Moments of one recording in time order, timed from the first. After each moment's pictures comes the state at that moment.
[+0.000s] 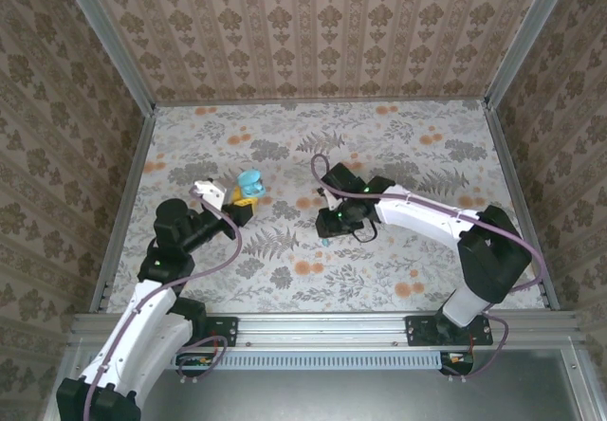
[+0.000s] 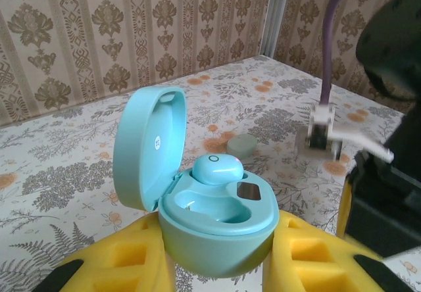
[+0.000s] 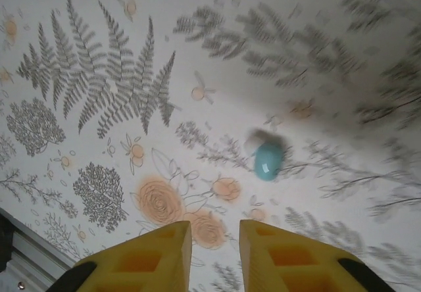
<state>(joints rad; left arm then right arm) -0.30 0.64 0.43 0.03 0.54 0.00 0.77 1.64 1.12 -0.66 -0.21 0.54</state>
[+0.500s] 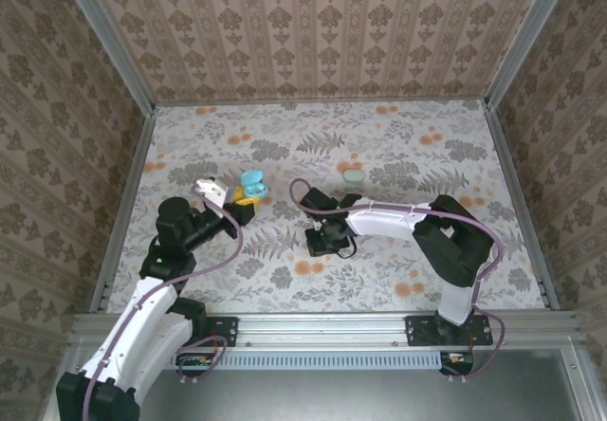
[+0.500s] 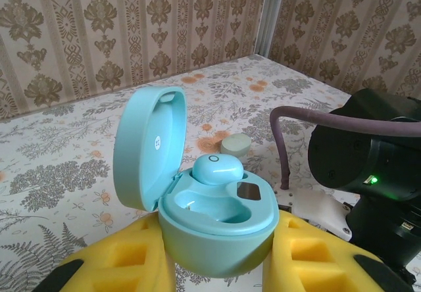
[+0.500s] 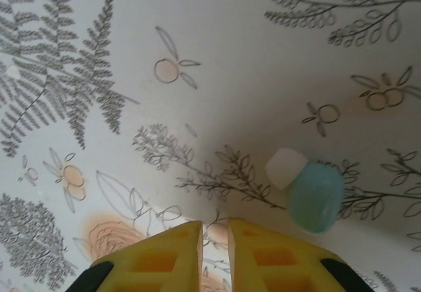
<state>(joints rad) -0.31 0.66 0.43 0.04 0.55 -0.02 0.84 1.83 1.12 -0.59 -0.13 0.63</state>
